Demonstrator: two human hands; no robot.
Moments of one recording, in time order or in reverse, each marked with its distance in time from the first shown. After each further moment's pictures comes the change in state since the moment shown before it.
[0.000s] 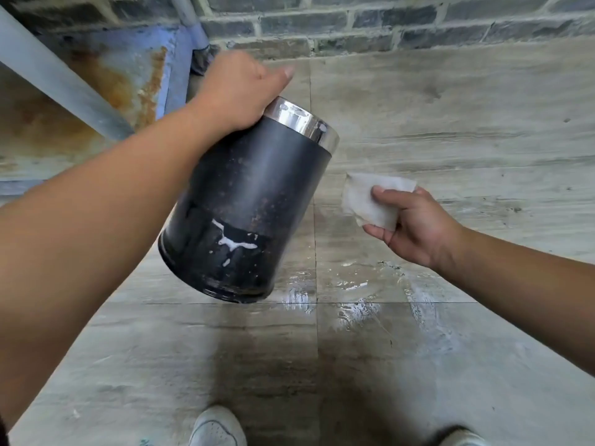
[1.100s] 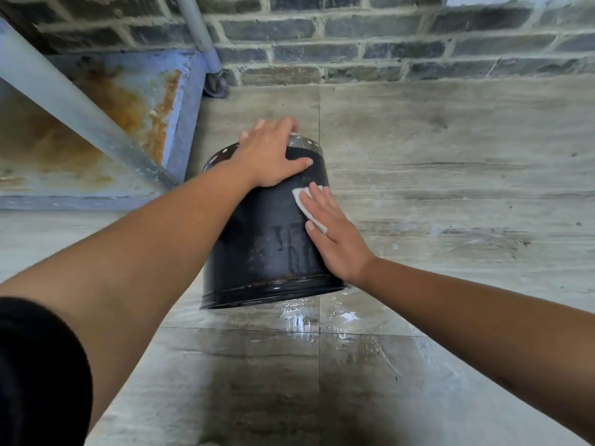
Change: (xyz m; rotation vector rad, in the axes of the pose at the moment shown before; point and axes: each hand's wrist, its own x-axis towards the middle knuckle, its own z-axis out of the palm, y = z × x) left_hand 0.011 -0.043 0.070 0.286 -0.158 0.082; right_hand 0.064 0.058 0.053 -1.020 -0.254 -0.657
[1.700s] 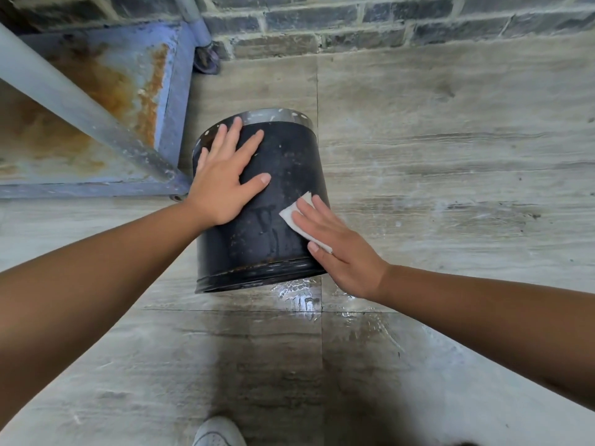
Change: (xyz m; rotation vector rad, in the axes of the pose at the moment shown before) left_hand -0.098 -0.033 0.014 -0.154 -0.008 -0.057; right_hand -0.047 -0.009 -0.001 -0.055 -0.172 -0.138
